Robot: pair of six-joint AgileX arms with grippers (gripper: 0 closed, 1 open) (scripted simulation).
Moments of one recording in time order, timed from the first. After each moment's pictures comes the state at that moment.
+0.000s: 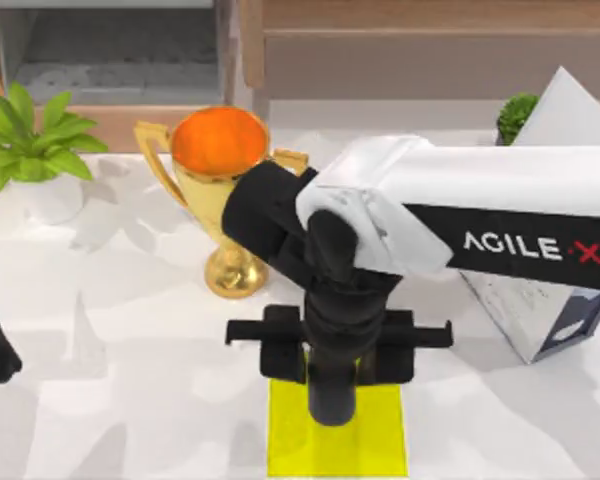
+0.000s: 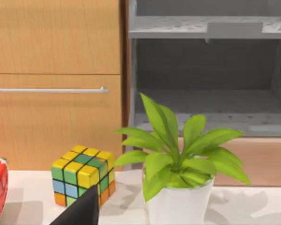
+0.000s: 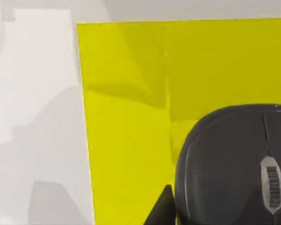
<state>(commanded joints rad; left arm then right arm) 0.00 0.00 0.00 0.00 0.00 0.00 0.90 2.04 1.46 -0.95 0.02 0.94</state>
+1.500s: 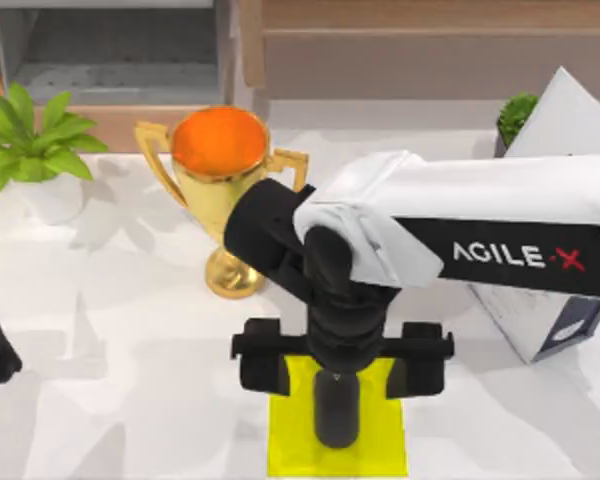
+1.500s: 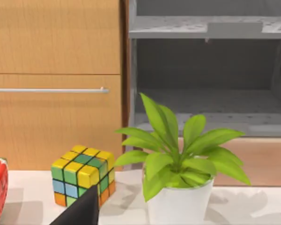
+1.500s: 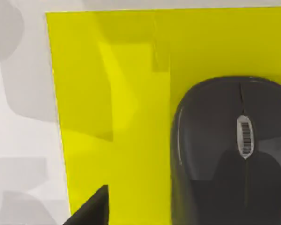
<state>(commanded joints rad) 0.00 0.00 0.00 0.00 0.00 0.00 0.90 2.06 1.44 -0.93 0.02 0.94</state>
